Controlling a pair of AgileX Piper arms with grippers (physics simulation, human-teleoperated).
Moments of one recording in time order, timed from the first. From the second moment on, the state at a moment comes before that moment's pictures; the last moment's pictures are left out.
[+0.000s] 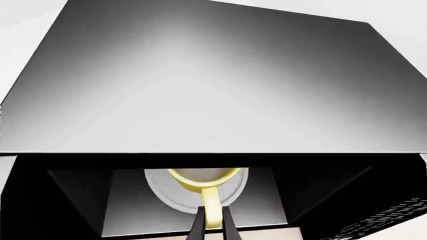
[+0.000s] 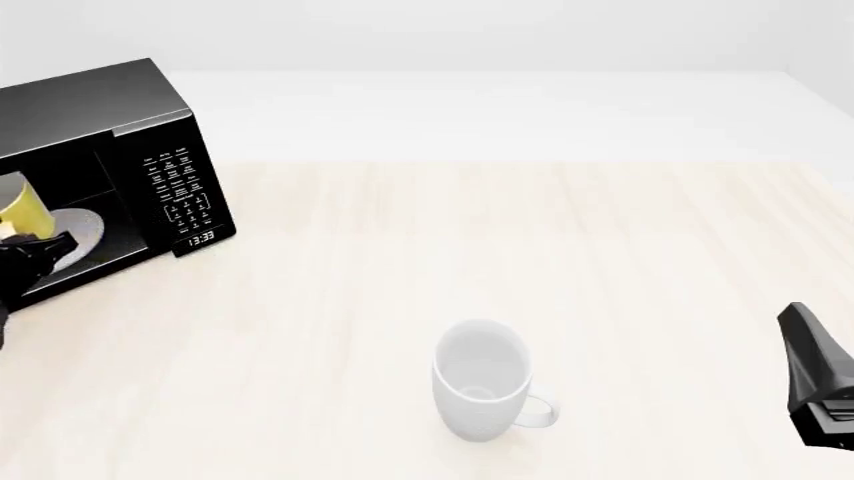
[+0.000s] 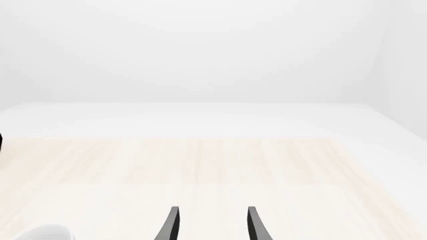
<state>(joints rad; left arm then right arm) 0.46 1.81 -0.60 -0.78 -0.19 0.00 0.01 0.00 0.00 0.00</state>
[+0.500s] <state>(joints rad) 0.46 1.88 -0.65 -0.78 -0.20 0.00 0.01 0.00 0.00 0.00</state>
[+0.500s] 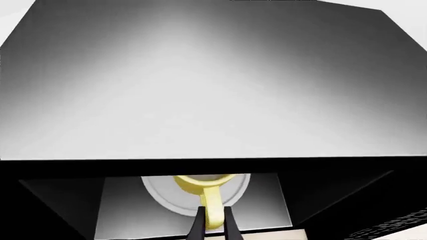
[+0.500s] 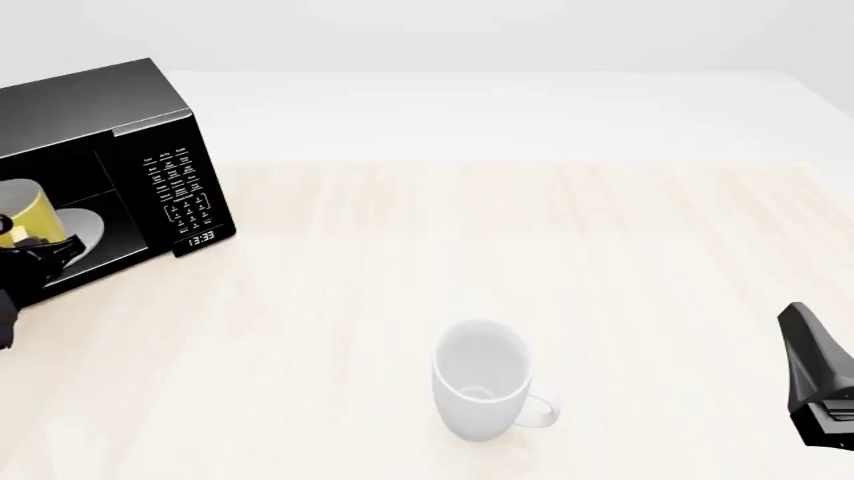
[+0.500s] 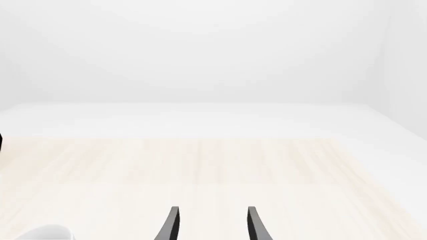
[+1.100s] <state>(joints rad) 0.48 1.92 -0.65 -0.77 -0.18 0.00 0.01 0.00 0.00 0.00</state>
